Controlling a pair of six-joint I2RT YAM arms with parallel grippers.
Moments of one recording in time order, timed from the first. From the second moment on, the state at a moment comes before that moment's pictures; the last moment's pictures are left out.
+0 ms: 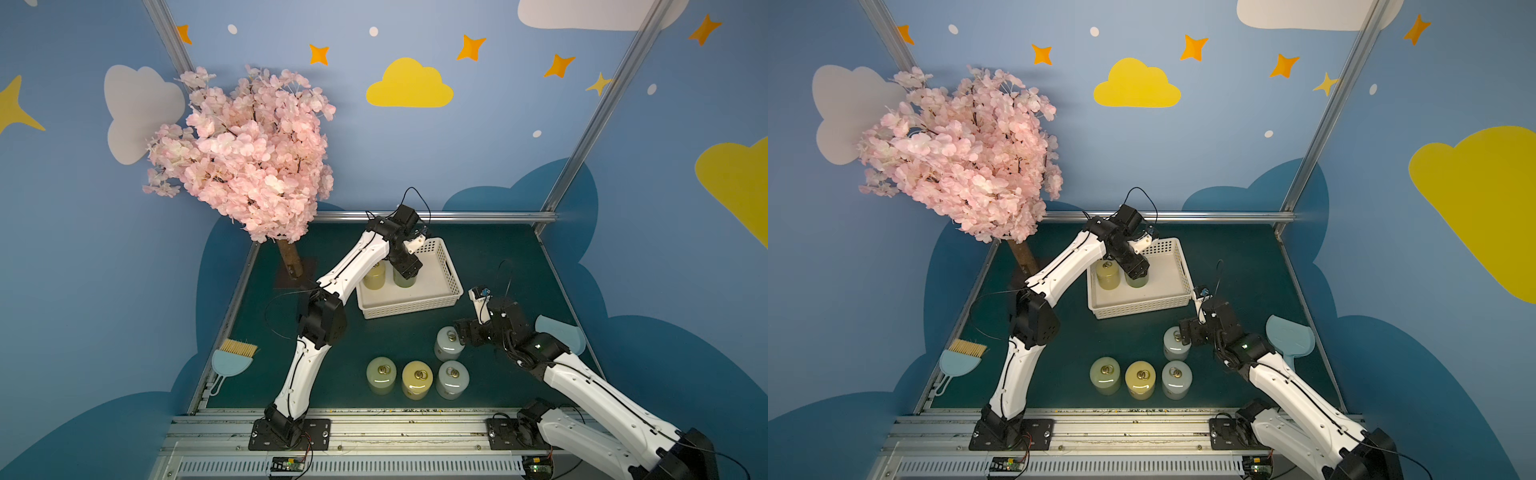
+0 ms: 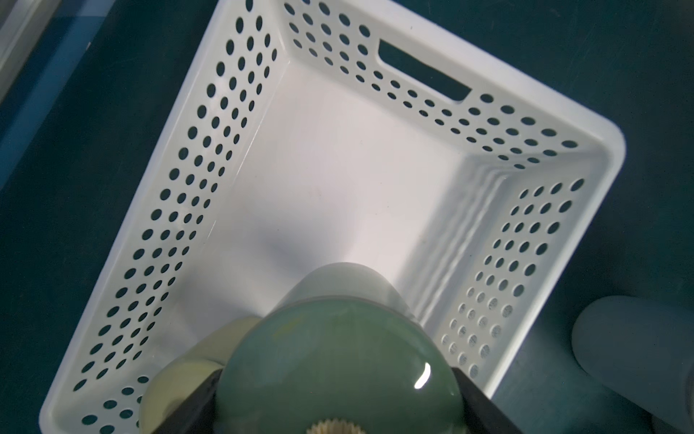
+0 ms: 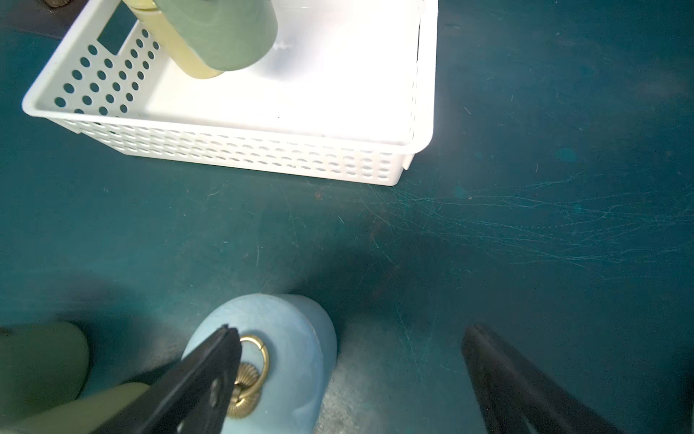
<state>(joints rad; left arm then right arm) -0.58 2.27 2.32 -1.19 0.08 0.30 0.59 0.92 0.62 -0.45 0.11 0.18</state>
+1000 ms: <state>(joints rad) -0.73 1.75 1.69 -1.00 -0.02 0.14 0.58 0.88 0.60 -0.44 0.14 0.18</state>
